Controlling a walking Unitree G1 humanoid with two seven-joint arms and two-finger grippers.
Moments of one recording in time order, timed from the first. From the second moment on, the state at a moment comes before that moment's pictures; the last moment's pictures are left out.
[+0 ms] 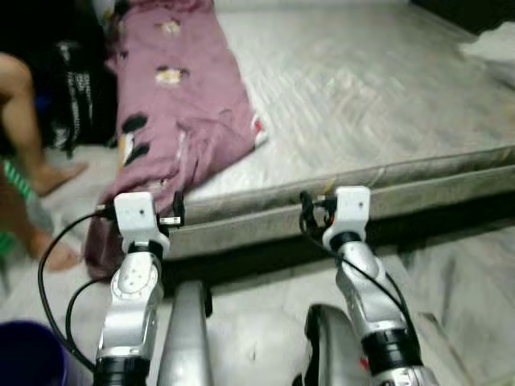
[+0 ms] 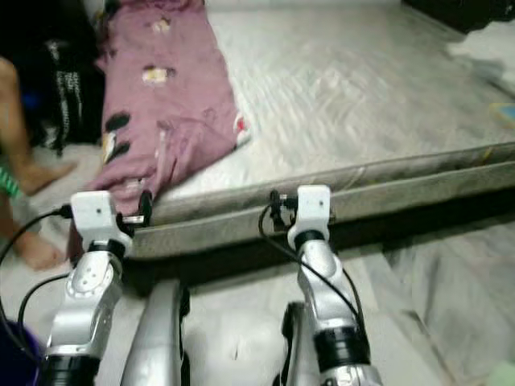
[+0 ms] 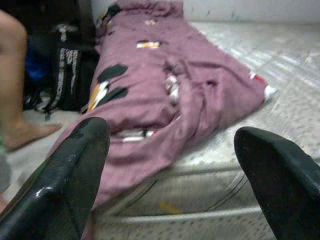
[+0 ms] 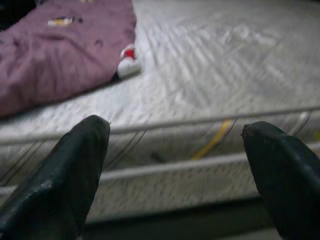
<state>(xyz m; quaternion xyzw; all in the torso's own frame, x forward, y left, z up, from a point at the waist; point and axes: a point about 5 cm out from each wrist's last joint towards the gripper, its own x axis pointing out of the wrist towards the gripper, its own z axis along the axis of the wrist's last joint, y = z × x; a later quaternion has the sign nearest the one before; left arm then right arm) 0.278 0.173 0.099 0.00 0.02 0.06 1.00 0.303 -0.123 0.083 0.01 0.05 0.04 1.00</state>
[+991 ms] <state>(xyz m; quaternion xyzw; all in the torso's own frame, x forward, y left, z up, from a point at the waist) 0.286 0.170 0.111 -0.01 0.00 0.04 1.00 0.307 -0.114 0.092 0.00 0.02 0.07 1.00</state>
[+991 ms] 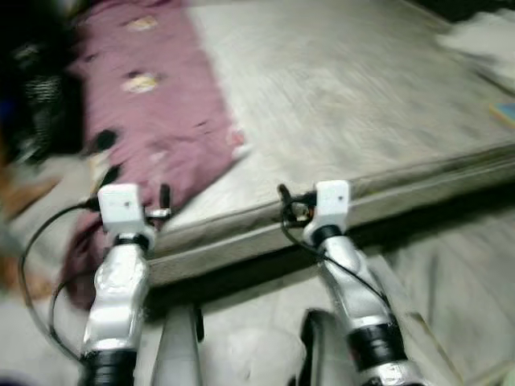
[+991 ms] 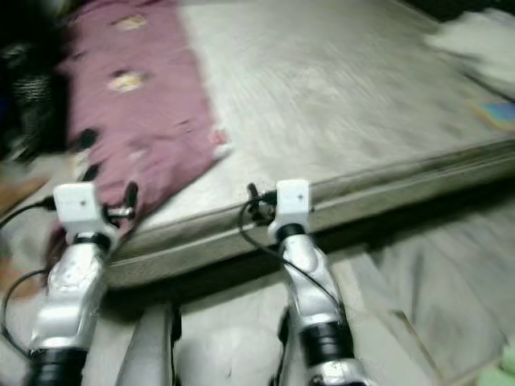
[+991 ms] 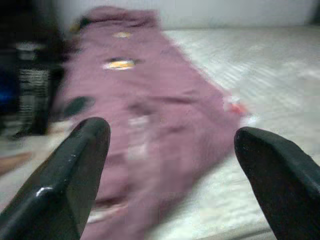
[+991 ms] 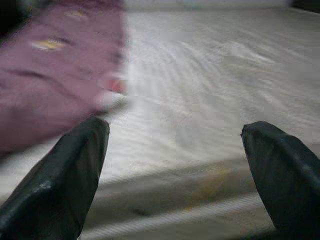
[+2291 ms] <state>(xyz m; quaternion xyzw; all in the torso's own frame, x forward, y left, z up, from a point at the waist) 0.301 0.198 0.101 0.01 0.03 0.12 0.99 0.302 -0.122 0.093 -0.02 0.03 0.07 1.00</state>
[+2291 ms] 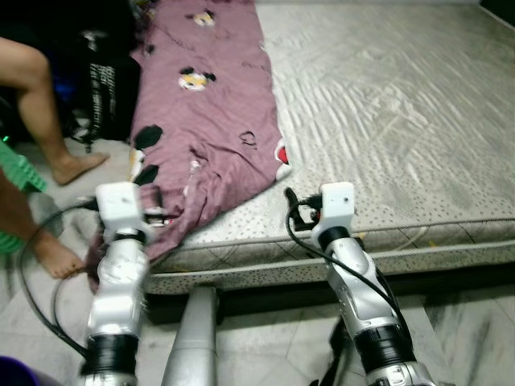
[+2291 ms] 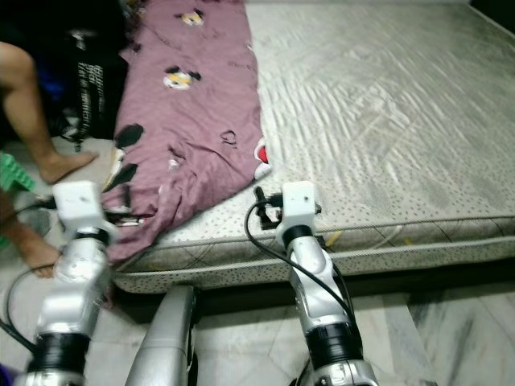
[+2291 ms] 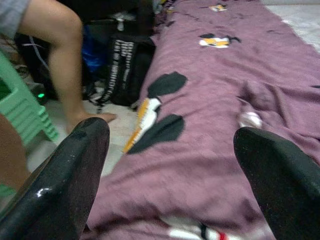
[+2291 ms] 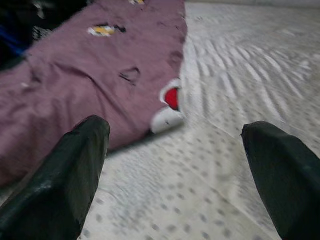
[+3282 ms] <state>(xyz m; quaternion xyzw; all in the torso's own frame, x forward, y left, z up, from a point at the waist) 0.341 0.086 0.052 0.09 0.20 -0.15 0.96 0.204 -0.252 0.105 -0.16 0.11 -0.08 0.98</state>
